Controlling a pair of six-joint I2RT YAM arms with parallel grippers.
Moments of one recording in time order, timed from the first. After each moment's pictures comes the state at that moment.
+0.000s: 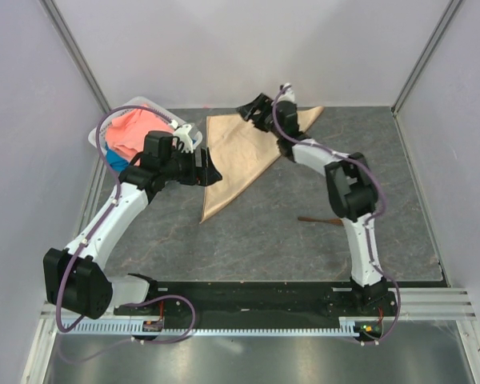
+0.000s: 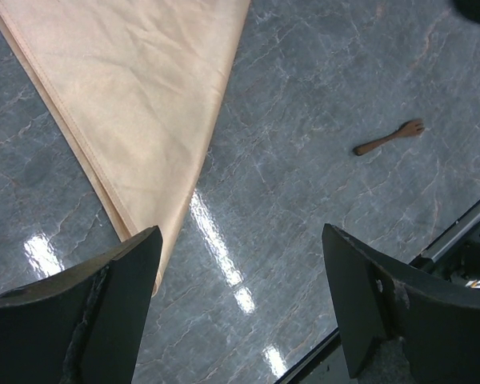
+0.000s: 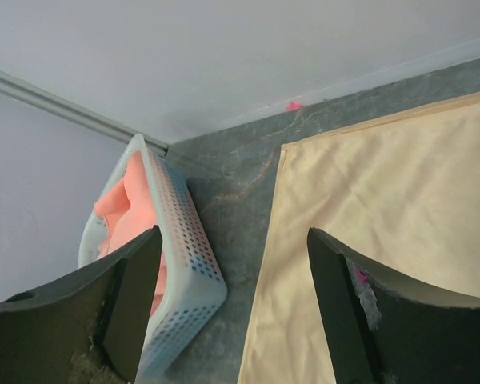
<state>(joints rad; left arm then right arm) -0.30 1.28 1.08 -0.45 0.40 -0.24 0.43 2.34 1.76 0.48 -0.11 0.85</state>
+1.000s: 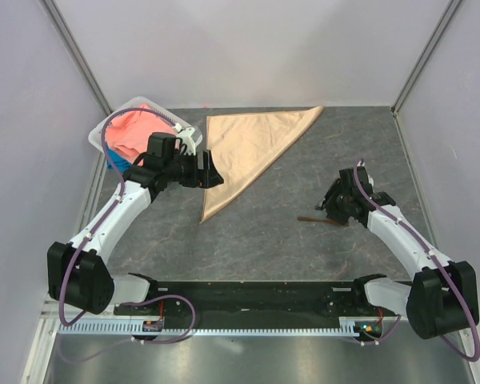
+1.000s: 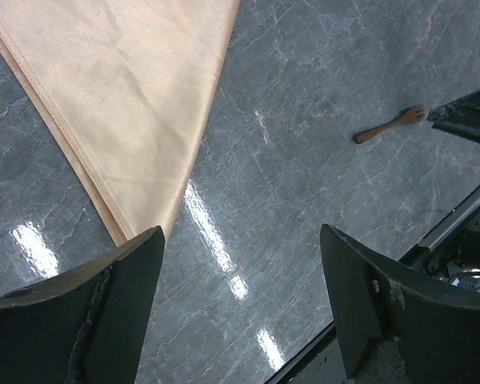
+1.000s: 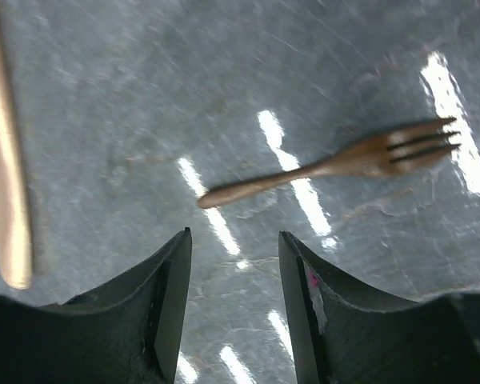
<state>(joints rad) -0.30 1.32 1.07 -0.44 0.43 -0.24 0.21 1.17 0.74 -0.54 0.00 0.85</state>
